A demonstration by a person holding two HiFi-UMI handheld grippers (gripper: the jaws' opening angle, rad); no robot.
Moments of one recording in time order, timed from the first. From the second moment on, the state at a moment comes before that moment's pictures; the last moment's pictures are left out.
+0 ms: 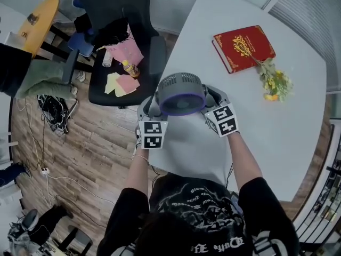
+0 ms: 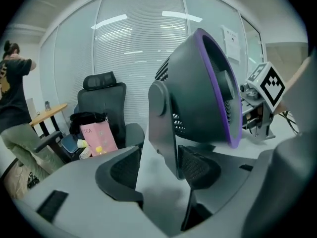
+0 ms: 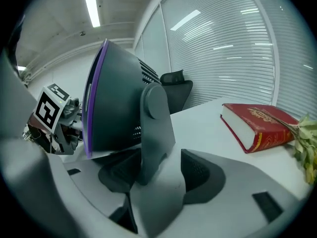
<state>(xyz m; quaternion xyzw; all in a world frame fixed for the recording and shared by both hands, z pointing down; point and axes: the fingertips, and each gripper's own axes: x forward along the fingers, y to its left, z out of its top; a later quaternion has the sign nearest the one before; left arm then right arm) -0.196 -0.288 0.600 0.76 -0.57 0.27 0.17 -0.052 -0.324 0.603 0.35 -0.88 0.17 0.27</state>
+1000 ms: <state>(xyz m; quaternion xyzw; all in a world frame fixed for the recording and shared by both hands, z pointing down) -0.190 -0.283 0.560 0.77 -0.56 0.26 0.16 -0.054 -0.311 0.566 0.35 -0.88 0.21 0.22</state>
